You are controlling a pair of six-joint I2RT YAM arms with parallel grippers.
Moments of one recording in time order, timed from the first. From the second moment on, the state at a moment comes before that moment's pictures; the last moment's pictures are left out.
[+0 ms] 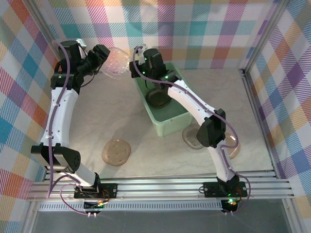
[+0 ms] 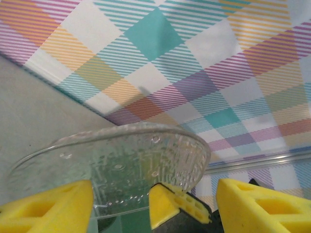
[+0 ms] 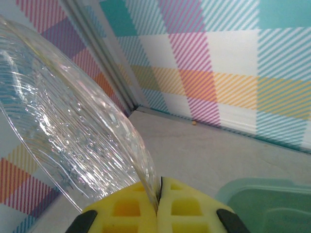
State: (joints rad) left arm -0.04 1.56 1.83 -0.61 0.32 -0.86; right arm 0.71 2.22 2.32 -0.38 -0.05 0.33
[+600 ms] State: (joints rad) left arm -0.03 1.64 1.77 -0.47 0.27 -0.69; right arm 0.54 1.94 2.03 -0.54 -0.06 0.64
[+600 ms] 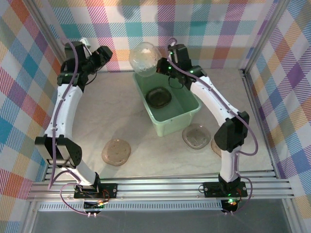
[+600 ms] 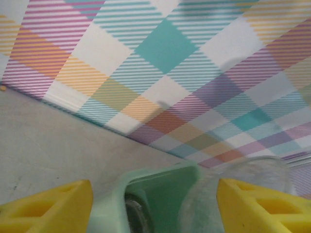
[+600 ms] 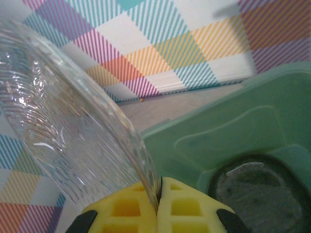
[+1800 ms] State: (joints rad) left arm -0.03 1.83 1.67 -0.45 0.29 -0.56; right arm 0.44 2.01 1.83 -0.77 -0.17 1.02
